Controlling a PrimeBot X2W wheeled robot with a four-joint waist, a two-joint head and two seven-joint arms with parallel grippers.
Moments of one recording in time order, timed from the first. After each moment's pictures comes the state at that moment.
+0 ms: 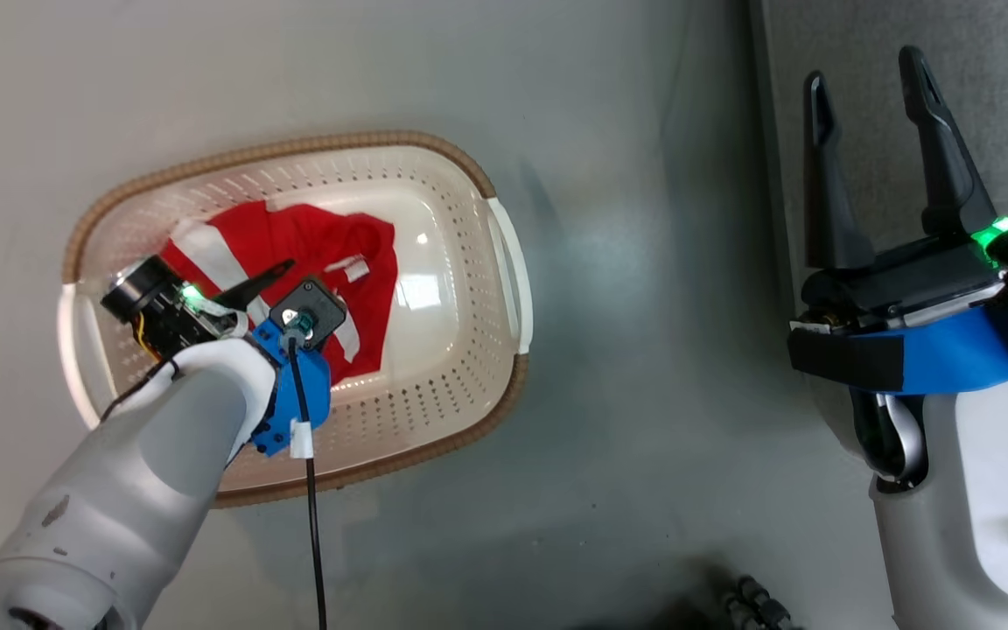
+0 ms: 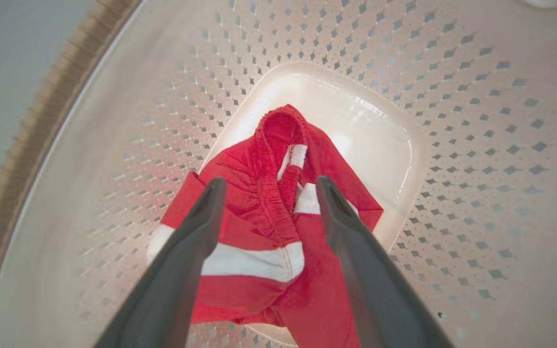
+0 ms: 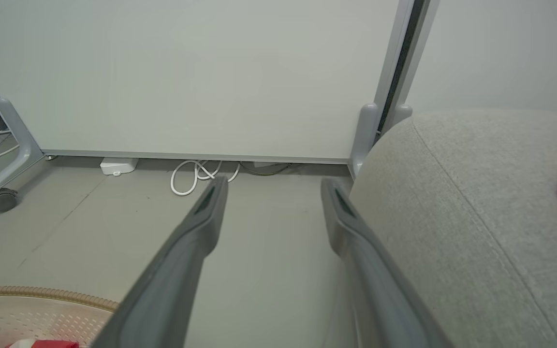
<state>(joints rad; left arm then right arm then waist) -0.92 0.26 -1.07 1.14 -0.29 -0.13 -0.17 -0.49 -0.05 0.04 0.01 0.08 0.13 -0.26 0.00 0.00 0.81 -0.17</state>
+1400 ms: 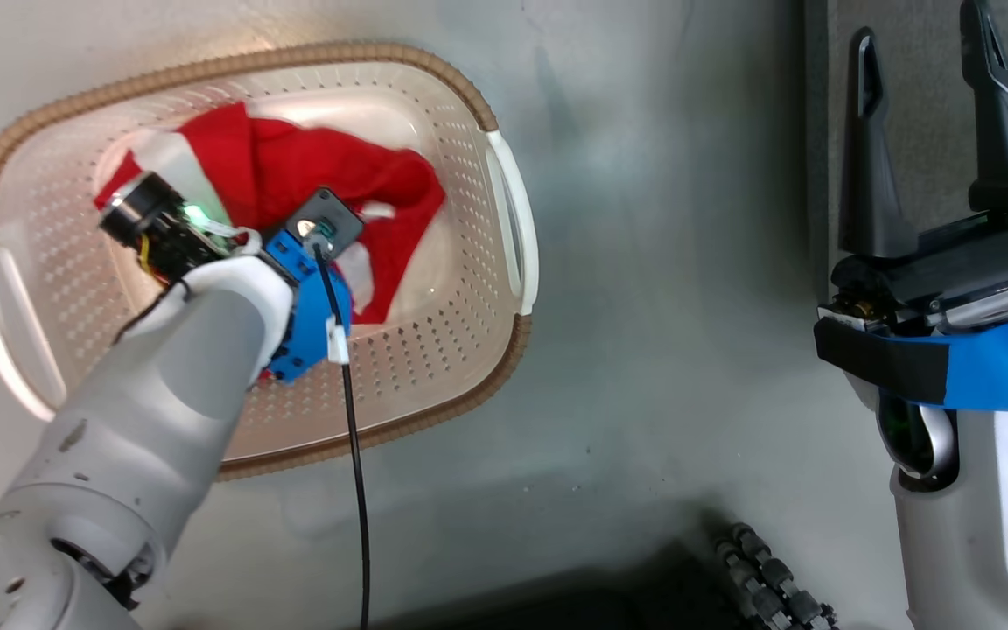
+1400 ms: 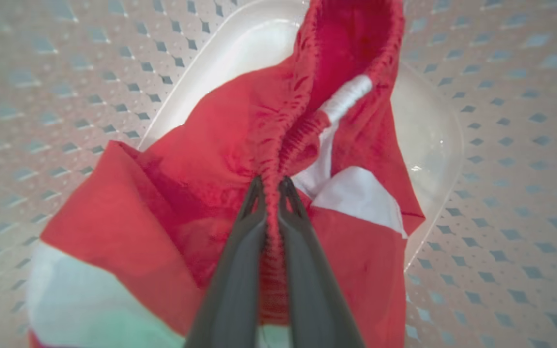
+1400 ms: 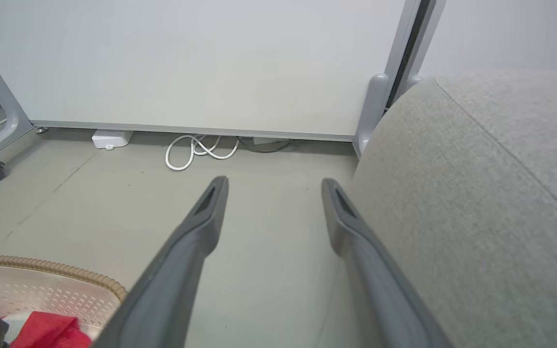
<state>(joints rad) -1.10 0.18 -1.21 1.28 -0.44 -0.12 -0.08 -0.49 -0.05 0.03 -0.12 0.07 0.13 -0.26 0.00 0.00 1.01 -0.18</state>
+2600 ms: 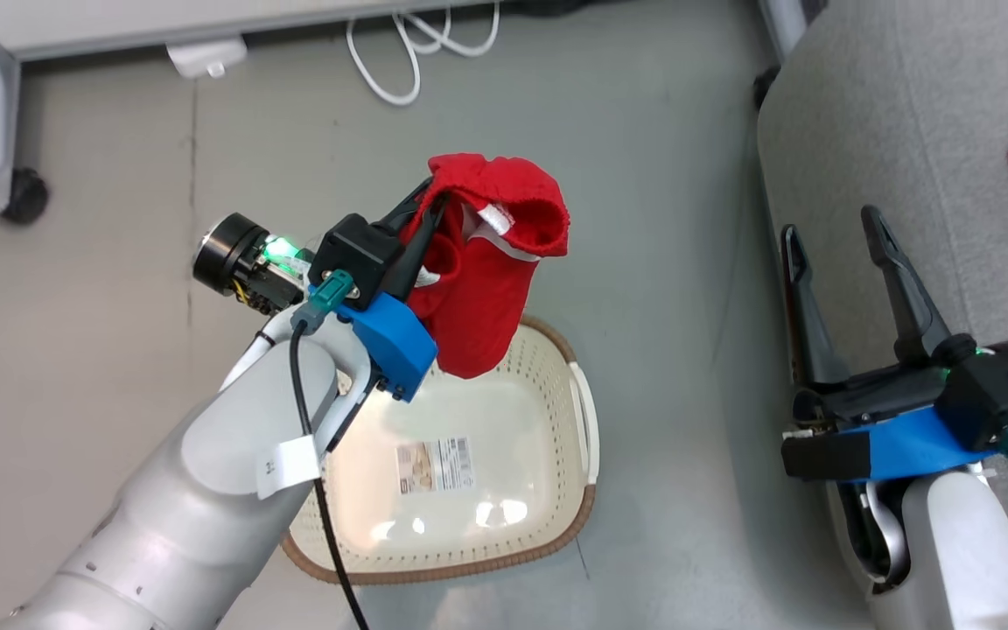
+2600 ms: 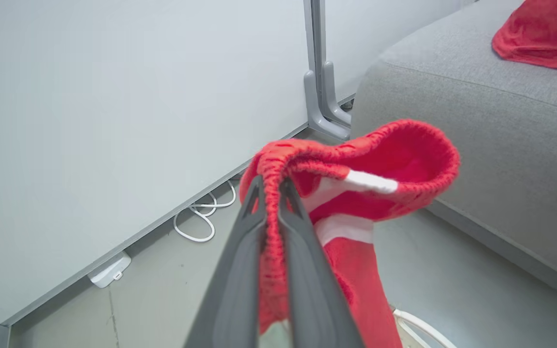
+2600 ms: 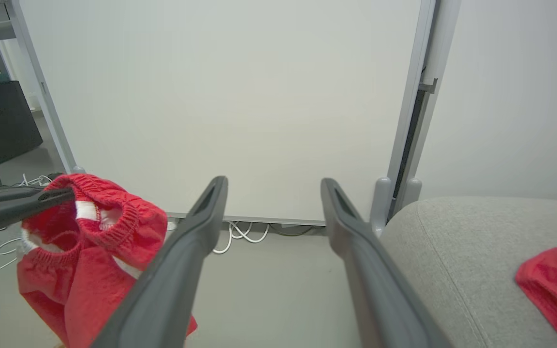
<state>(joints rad) -0.85 0.23 -0.88 0.74 -0.47 -0.03 -0.26 -0.30 -0.05 0.02 0.06 0.05 0.13 -0.26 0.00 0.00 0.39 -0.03</state>
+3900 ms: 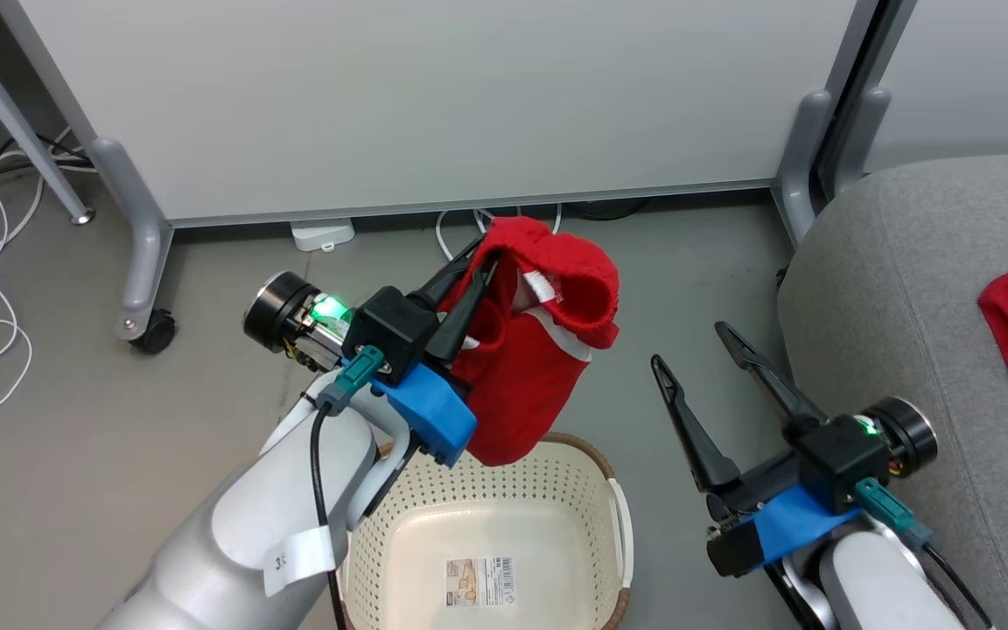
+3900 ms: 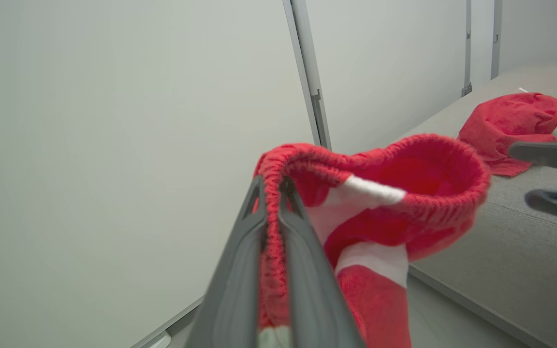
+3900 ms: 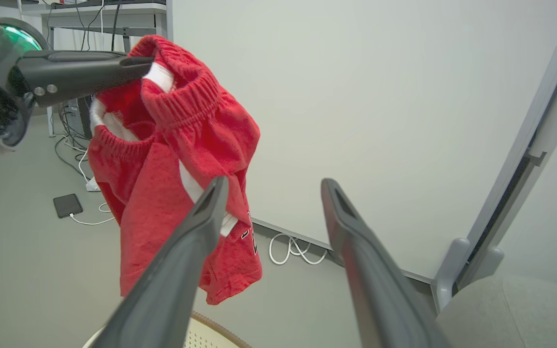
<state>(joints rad) -0.69 0.23 -0.82 0.52 -0.42 -0.04 -0.26 -0.23 -0.13 0.26 0.19 0.05 0.13 -0.26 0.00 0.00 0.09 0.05</state>
